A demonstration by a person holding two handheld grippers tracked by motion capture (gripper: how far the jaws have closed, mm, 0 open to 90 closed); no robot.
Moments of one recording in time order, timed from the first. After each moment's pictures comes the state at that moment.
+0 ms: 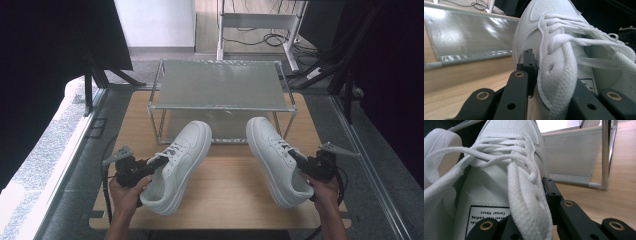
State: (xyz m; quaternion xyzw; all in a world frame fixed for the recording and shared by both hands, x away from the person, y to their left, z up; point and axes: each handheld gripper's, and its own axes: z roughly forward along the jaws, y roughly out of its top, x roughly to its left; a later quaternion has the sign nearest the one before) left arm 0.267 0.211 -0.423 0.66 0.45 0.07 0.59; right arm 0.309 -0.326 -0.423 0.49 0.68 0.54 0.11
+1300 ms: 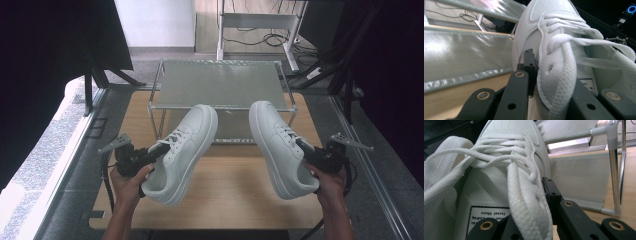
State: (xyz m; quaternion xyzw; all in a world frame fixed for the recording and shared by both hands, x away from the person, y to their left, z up) left arm 0.278 0.201 -0.381 0.64 0.43 0.06 0.64; right arm 0.308 -0.327 -0.381 0.47 0.64 0.60 0.11
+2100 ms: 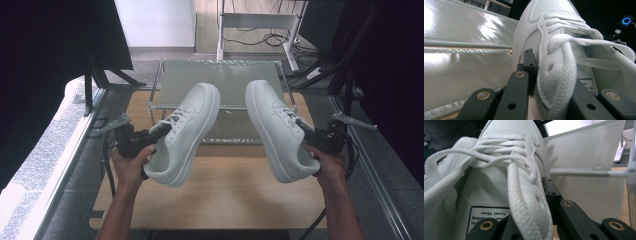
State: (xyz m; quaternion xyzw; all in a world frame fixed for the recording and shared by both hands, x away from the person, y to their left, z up) left arm 0.306 0.195 -0.343 0.62 0.43 0.06 0.65; right arm 0.334 -0.314 -0.332 0.45 0.64 0.62 0.10
